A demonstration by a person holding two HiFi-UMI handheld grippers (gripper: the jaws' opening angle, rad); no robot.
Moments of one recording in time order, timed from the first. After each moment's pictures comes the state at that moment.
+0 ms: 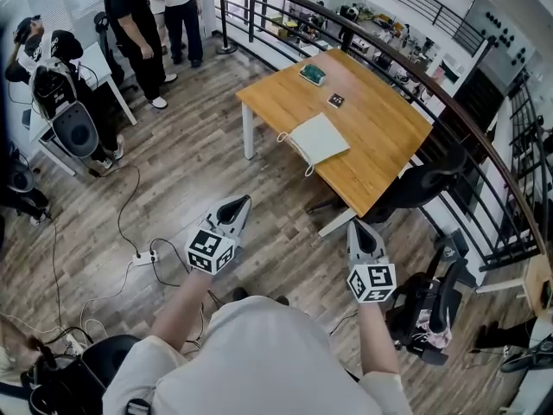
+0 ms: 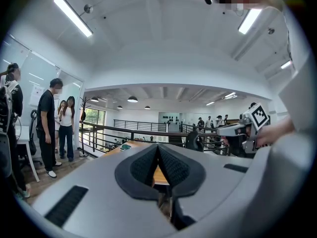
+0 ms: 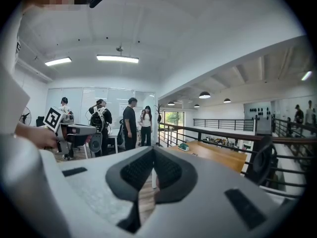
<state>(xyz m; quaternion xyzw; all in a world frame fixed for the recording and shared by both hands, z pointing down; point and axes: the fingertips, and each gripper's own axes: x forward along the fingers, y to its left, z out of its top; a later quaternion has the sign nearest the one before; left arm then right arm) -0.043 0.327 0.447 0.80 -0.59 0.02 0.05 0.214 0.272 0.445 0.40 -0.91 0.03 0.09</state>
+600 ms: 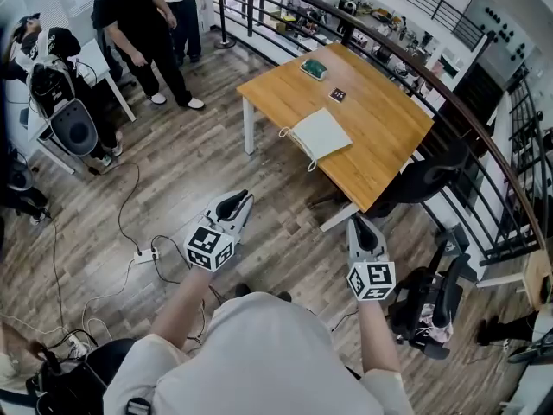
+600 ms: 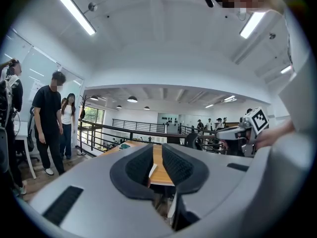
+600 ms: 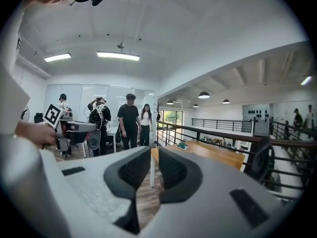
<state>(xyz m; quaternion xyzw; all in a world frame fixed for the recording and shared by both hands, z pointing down) -0.062 0.329 0.454 0.81 -0.59 0.00 0.06 0.197 0.278 0.455 0.41 -0.91 0.02 0.11</state>
